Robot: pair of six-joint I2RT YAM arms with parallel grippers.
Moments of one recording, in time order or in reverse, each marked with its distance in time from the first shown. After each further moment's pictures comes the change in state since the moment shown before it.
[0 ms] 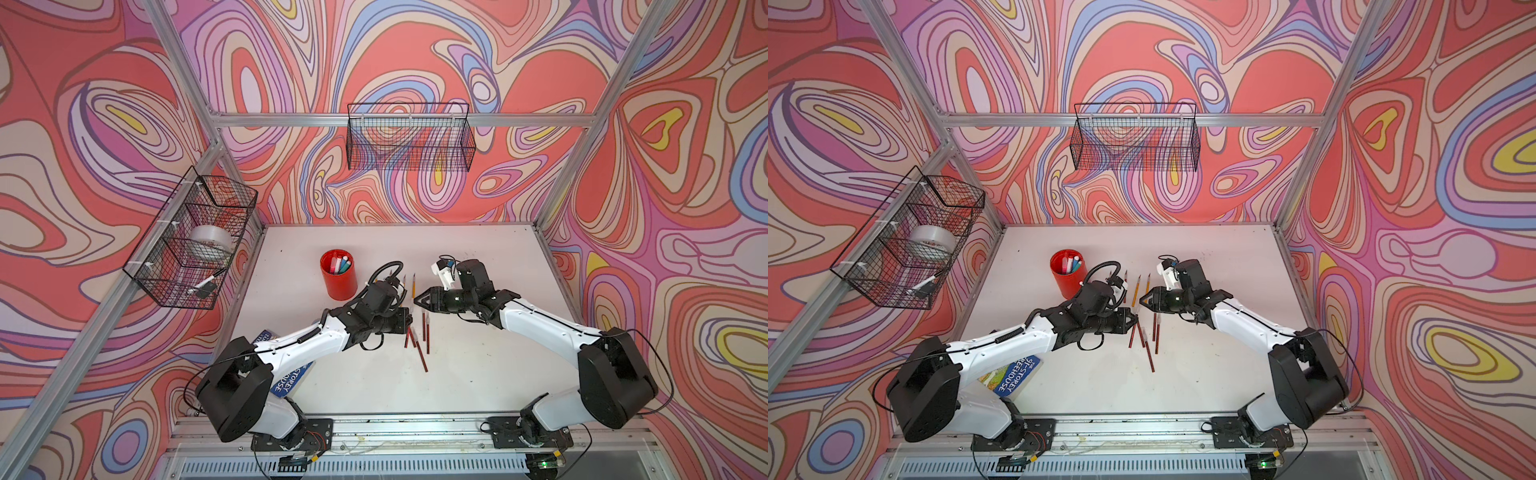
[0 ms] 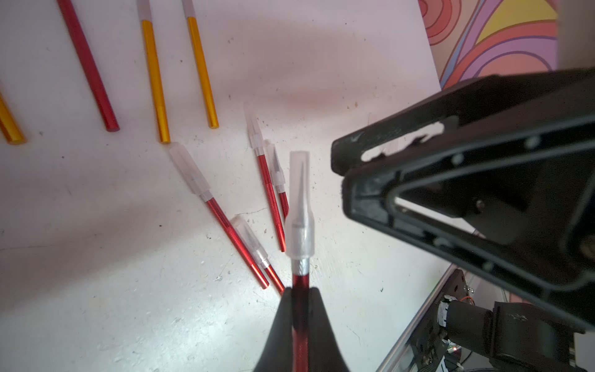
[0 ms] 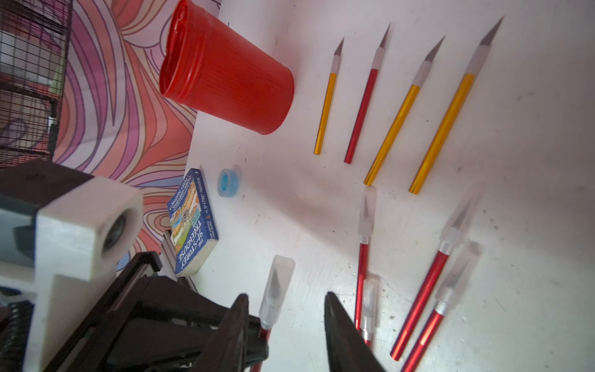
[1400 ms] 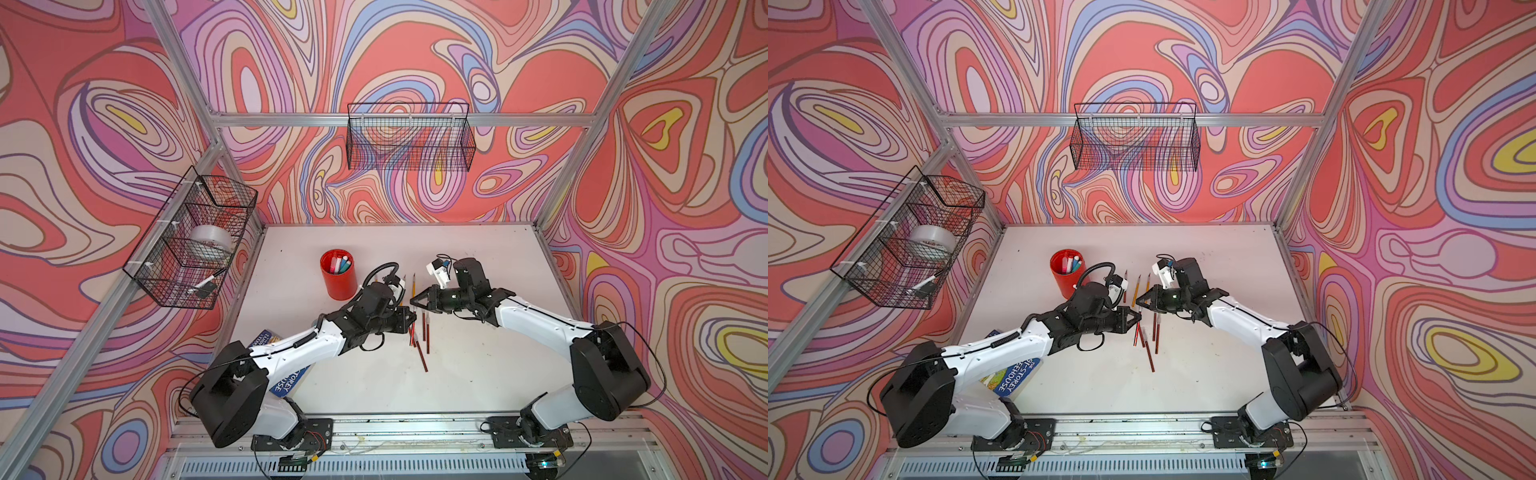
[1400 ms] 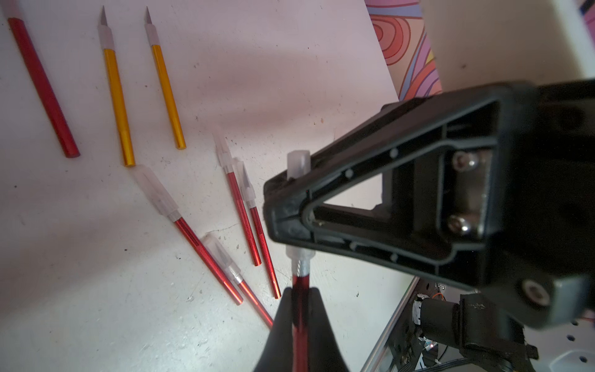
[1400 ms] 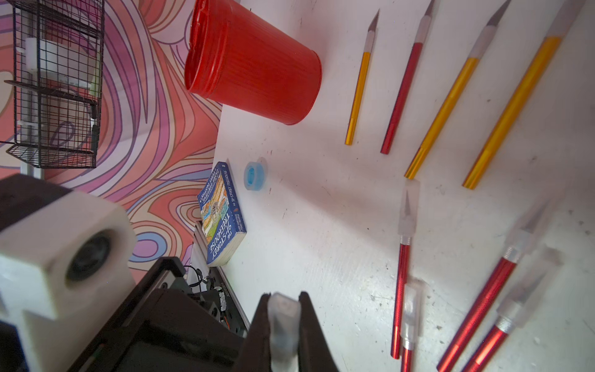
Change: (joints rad) left arm 0.000 -0.037 -0.065 0.142 0.042 -0.013; right arm 0.006 0.045 0.026 0.031 -0.072 0.072
